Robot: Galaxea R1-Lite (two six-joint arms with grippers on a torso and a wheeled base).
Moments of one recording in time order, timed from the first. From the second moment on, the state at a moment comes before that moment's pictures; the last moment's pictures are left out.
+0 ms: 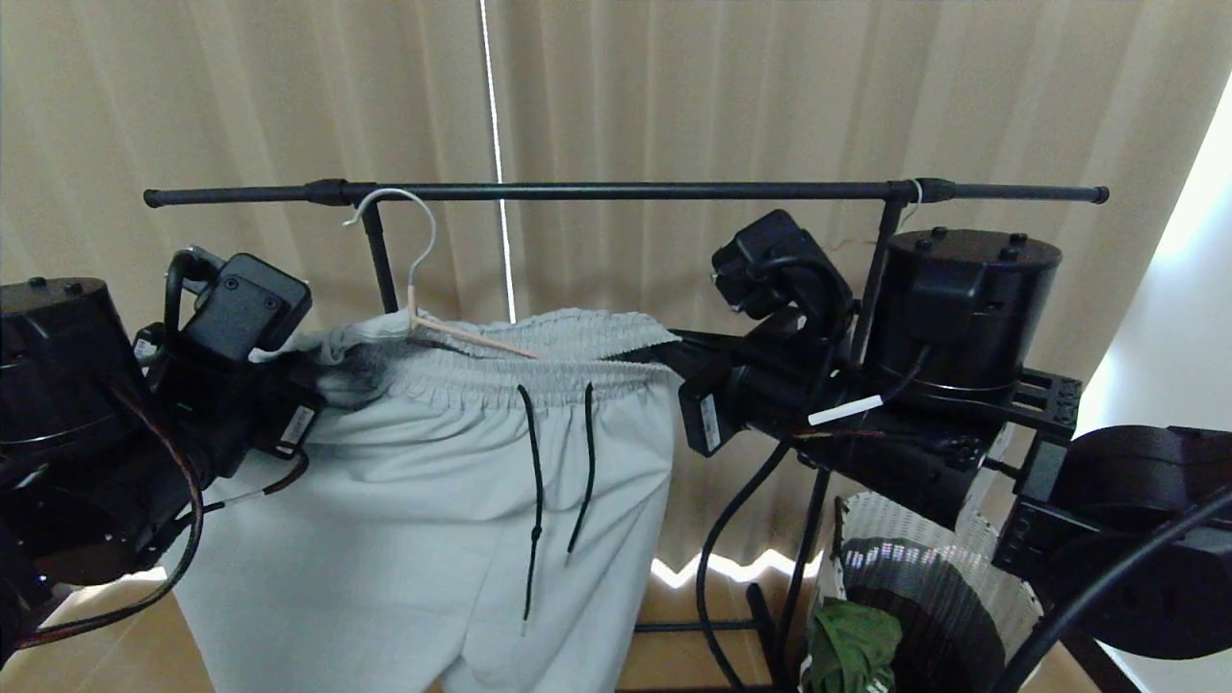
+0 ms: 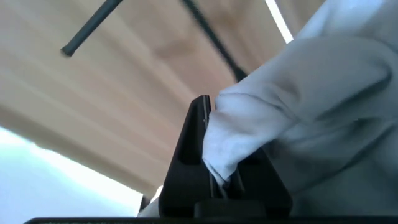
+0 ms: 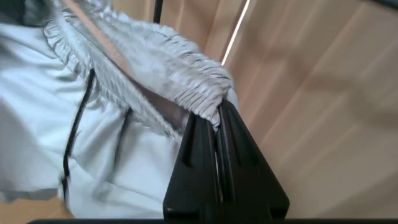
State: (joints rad) left arm -0.27 1.47 -0.58 -0.77 0.45 0.64; right arm 0.77 1.77 -0.99 -0.66 -0.13 -0.14
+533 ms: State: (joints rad) left arm -0.29 1.49 -0.63 -0.77 0.51 0.48; right arm 0.81 1.74 -0.95 -0.62 -0.13 -0.14
